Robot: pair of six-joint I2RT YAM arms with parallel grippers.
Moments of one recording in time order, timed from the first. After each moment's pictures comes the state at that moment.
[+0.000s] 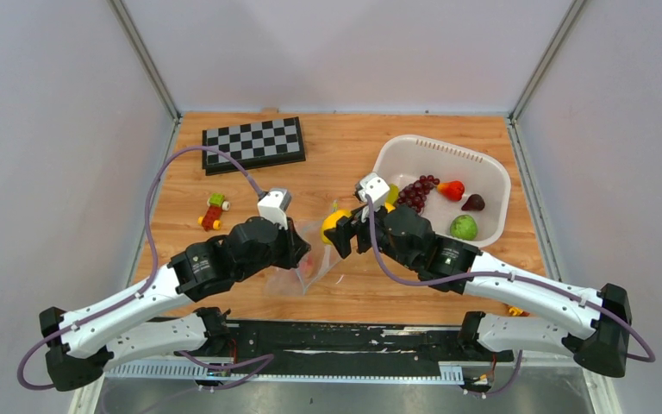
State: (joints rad) left arm -1.05 0.83 0.86 -0.58 -0.30 -0.70; right arm 1.09 1.06 0.89 -0.09 0.26 0.21
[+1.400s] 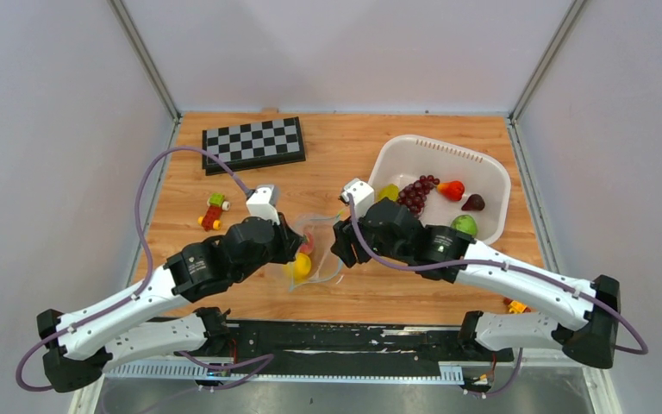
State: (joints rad) left arm -1.05 0.81 0.87 -0.60 -0.41 -0.78; right arm 1.09 1.13 1.05 -0.45 0.13 0.30
